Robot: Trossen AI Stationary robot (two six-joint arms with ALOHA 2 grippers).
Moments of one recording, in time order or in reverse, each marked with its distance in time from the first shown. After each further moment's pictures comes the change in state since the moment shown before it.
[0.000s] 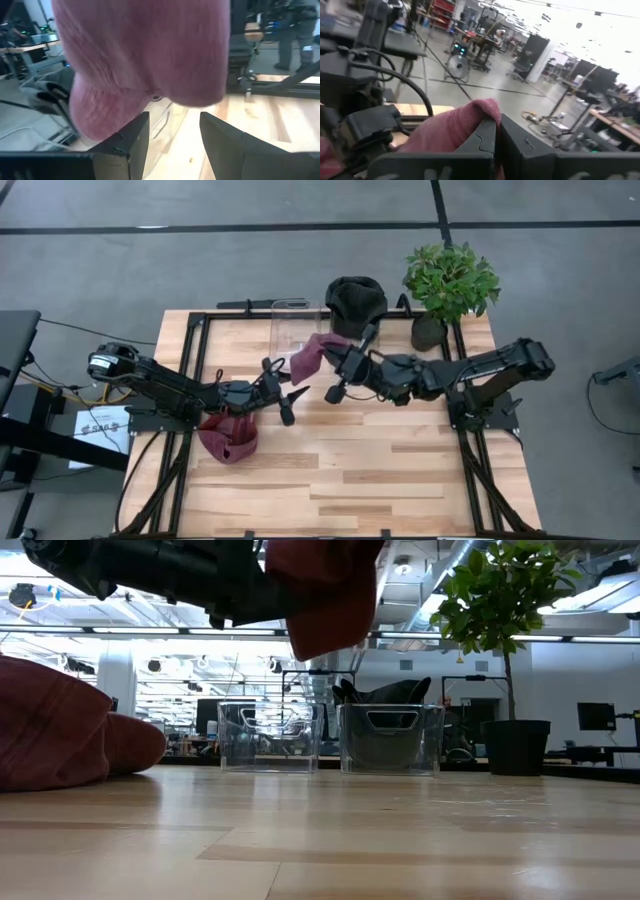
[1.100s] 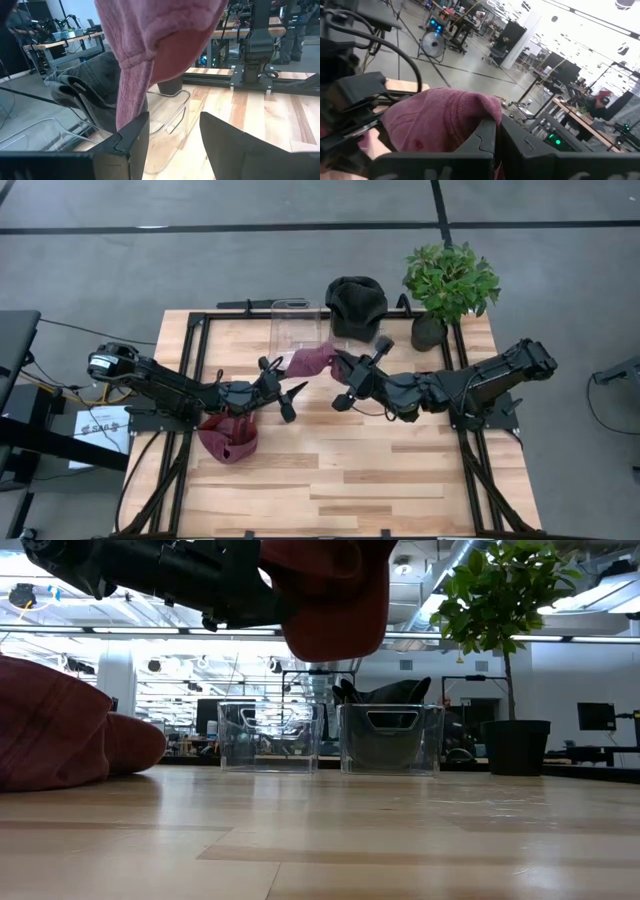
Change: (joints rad) left arm 0.000 0.000 0.000 -0.018 -0.085 0.000; right arm 0.111 -0.010 0.017 -0.117 0.271 -0.060
